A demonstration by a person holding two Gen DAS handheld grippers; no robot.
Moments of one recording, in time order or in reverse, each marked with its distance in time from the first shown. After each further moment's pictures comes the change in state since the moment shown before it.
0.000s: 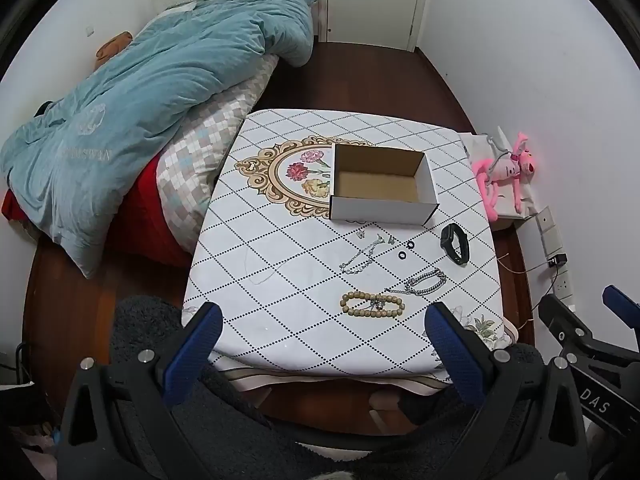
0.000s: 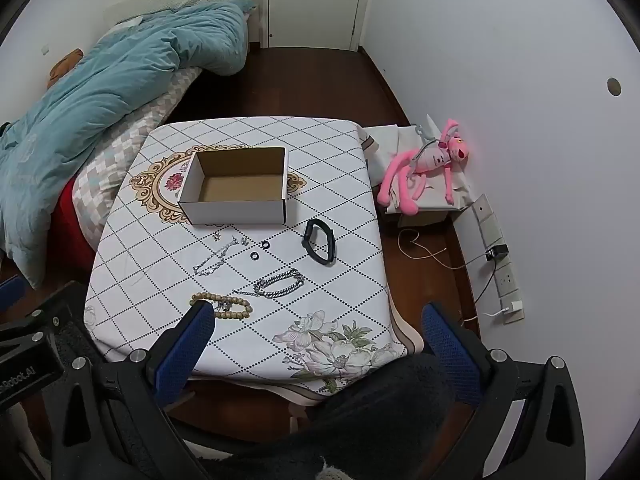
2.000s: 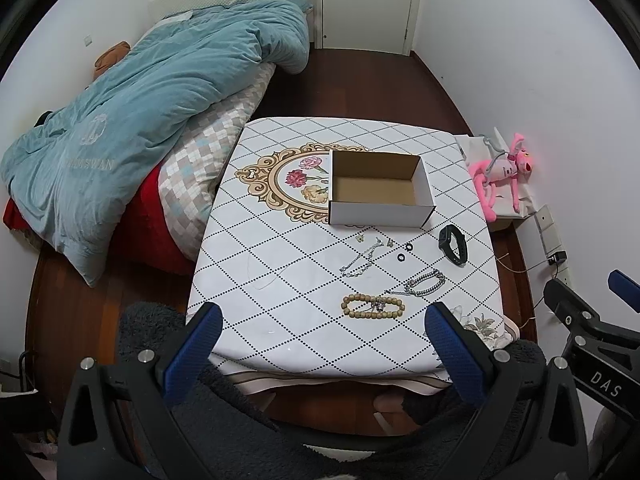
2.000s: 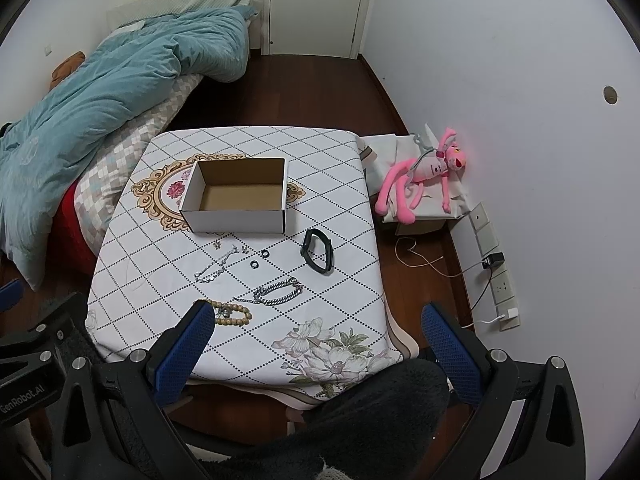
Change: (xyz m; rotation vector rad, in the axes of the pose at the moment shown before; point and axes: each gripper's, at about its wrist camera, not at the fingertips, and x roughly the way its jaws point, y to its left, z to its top) left arm -0.011 -0.008 0.000 0.023 -0.029 0.011; right arm -0.011 -0.003 0.006 -0.010 -0.020 -0.016
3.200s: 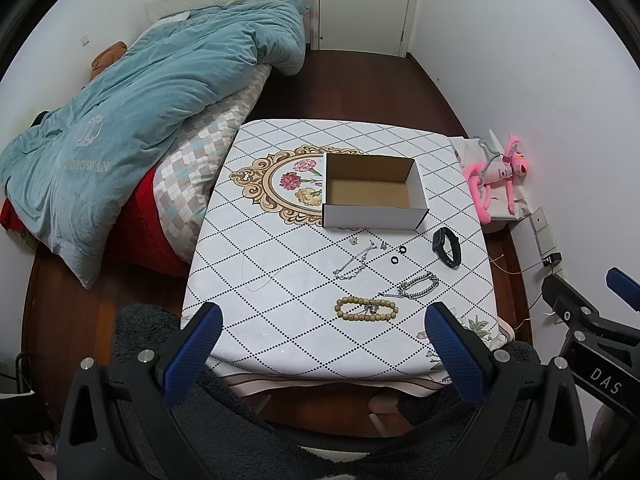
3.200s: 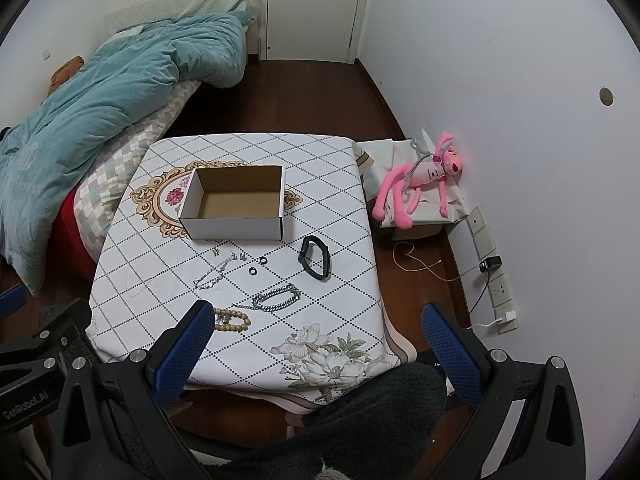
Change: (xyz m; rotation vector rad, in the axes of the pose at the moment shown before) left arm -0.004 -0.010 0.005 -0.002 -0.001 -0.010; right arm -0.004 -0.004 0.010 0.009 -0.014 -0.006
